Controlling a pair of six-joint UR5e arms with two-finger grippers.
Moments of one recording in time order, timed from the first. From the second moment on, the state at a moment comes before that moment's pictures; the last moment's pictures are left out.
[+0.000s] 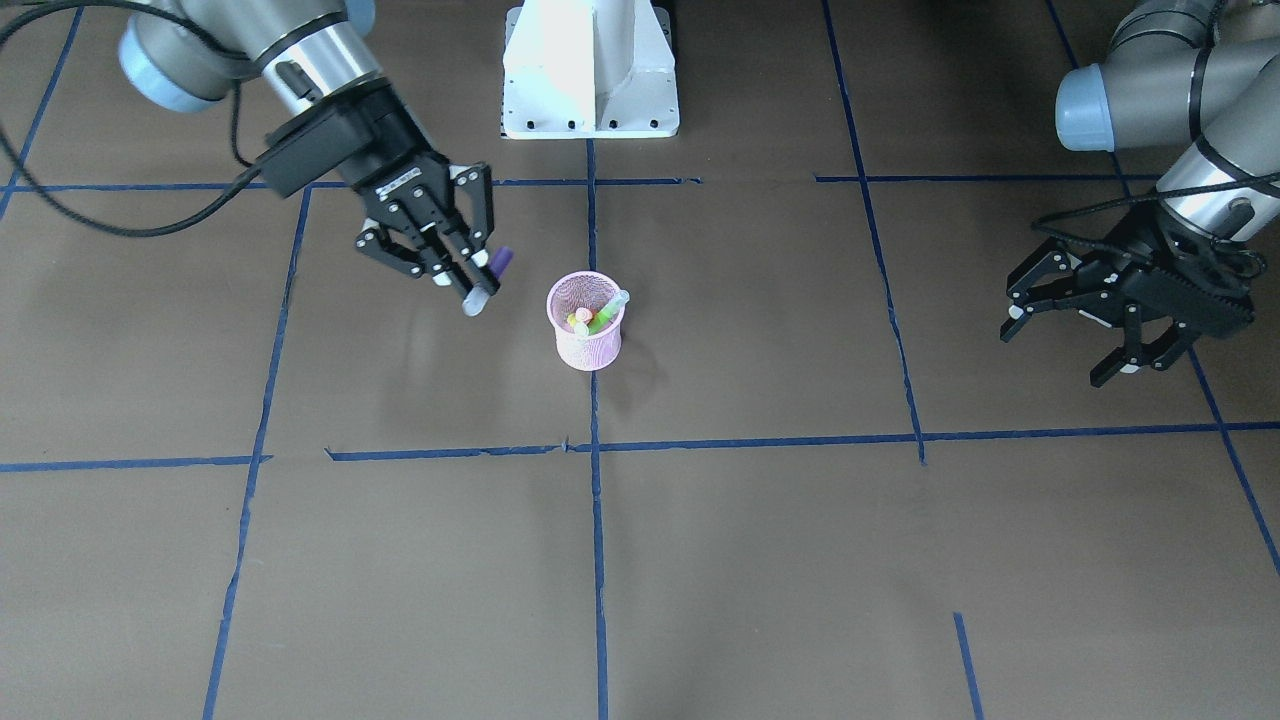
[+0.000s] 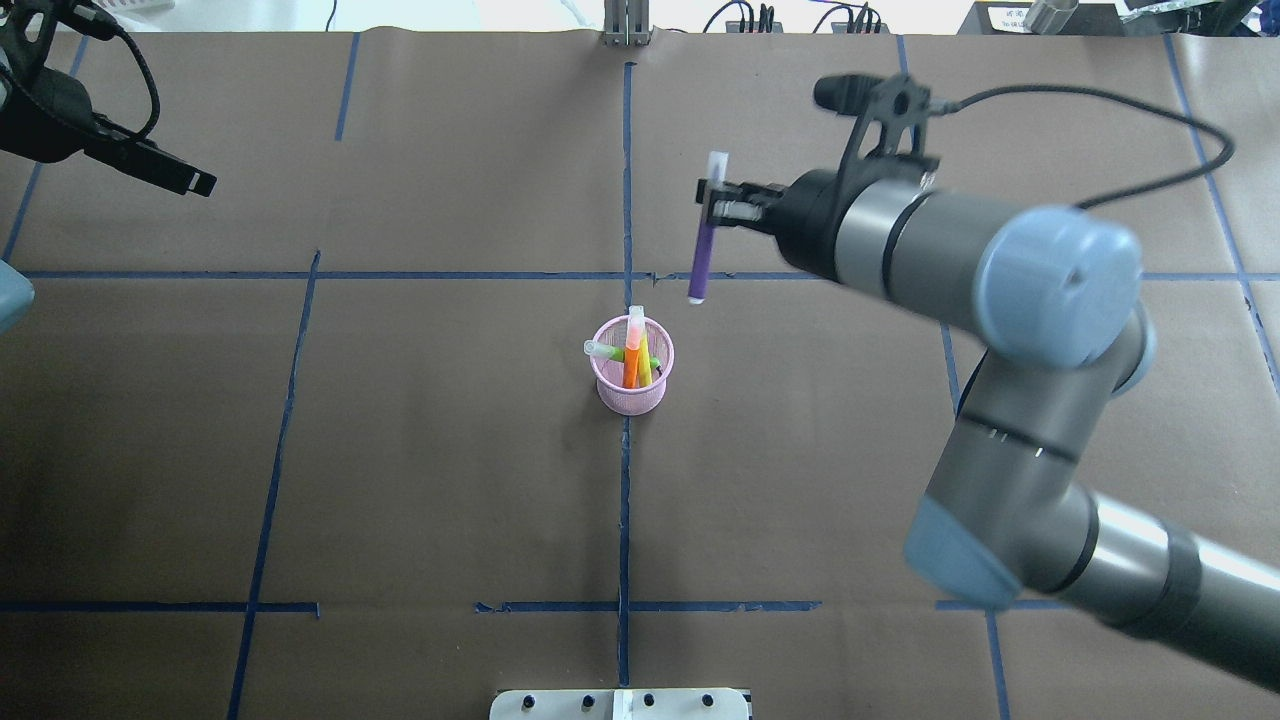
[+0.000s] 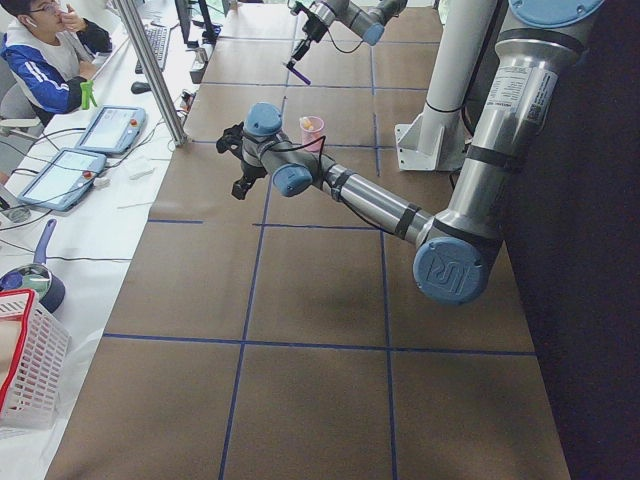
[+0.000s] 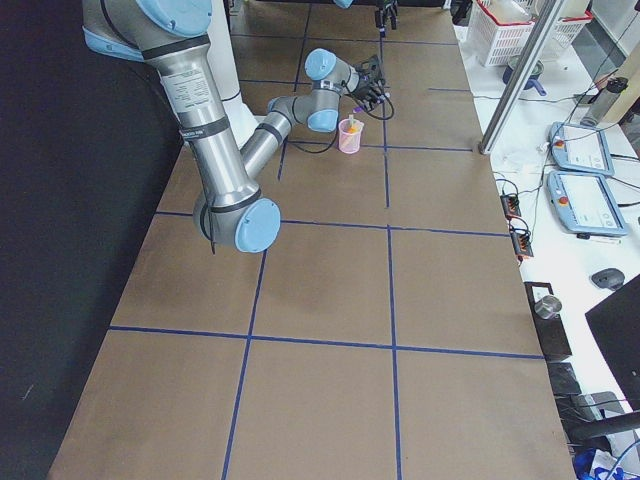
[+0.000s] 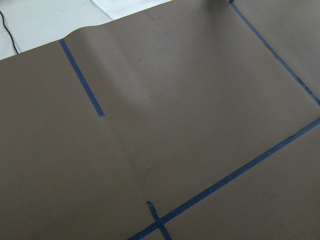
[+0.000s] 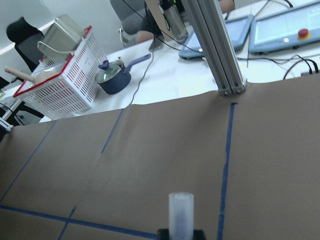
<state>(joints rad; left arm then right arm) -1.13 -1.83 -1.74 -2.04 -2.24 -0.39 0.54 -1.13 1.92 -0.85 1.39 1.16</state>
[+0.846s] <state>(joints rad) -1.13 -1.83 -1.69 -2.04 -2.24 -0.39 0.37 -1.08 1.78 -0.81 1.11 0.89</state>
